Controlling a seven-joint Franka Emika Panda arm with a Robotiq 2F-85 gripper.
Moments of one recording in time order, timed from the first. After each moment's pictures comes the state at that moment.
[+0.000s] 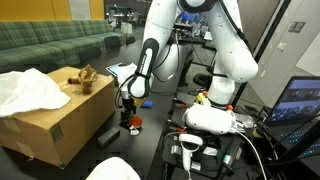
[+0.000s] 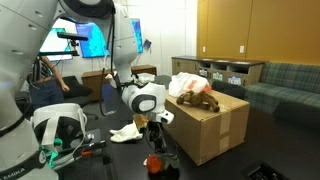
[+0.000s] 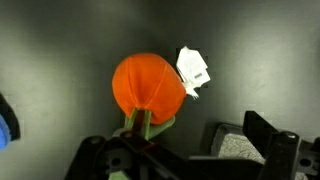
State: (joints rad) arm 0.24 0.60 -0.01 -2.35 0.04 2.85 0.22
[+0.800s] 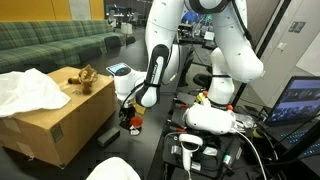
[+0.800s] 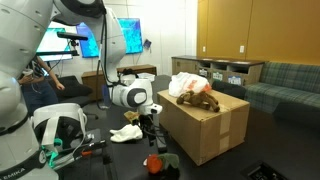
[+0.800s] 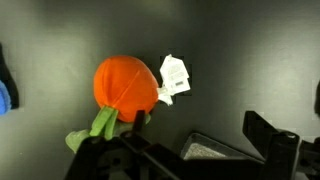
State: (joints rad) arm 0.55 0.58 -0.16 -2.39 -0.15 2.87 0.42
